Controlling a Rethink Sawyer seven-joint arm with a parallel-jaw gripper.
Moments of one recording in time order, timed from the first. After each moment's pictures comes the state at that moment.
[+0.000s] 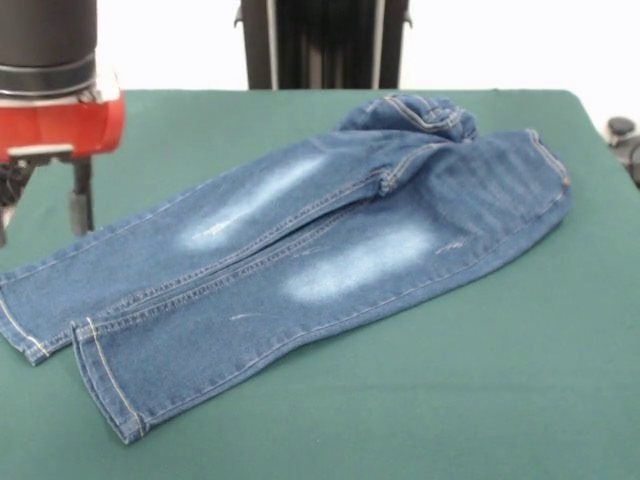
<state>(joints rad) -0.36 -0.40 -0.04 0.94 -0.09 0.89 0.93</state>
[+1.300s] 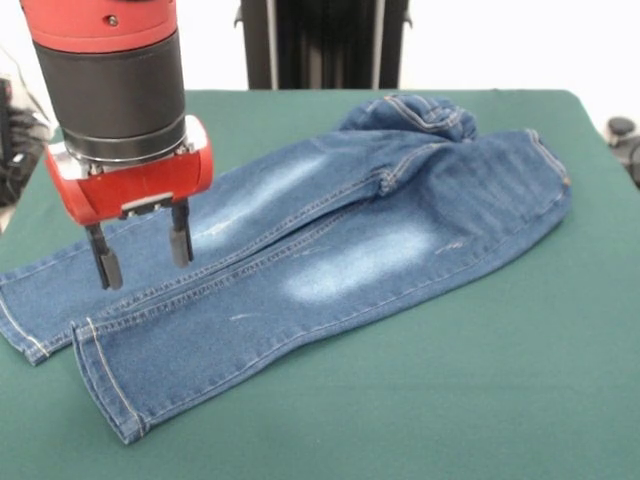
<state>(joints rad) -0.42 -0.39 0.13 1.04 -0.14 0.87 0.93</state>
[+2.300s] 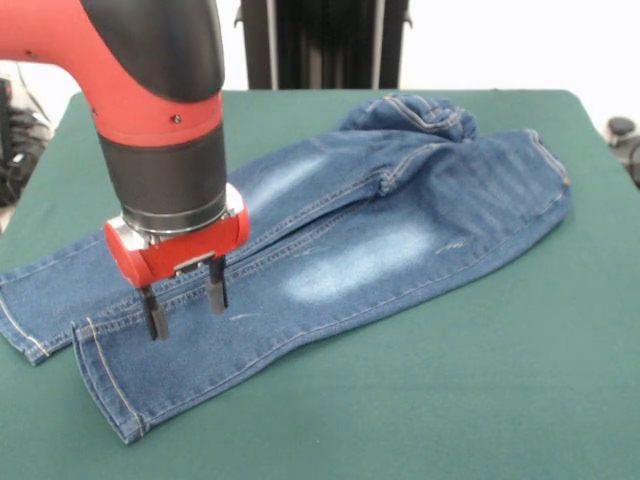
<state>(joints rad) -0.47 -0.32 0.26 1.07 -0.30 0.78 0.93</state>
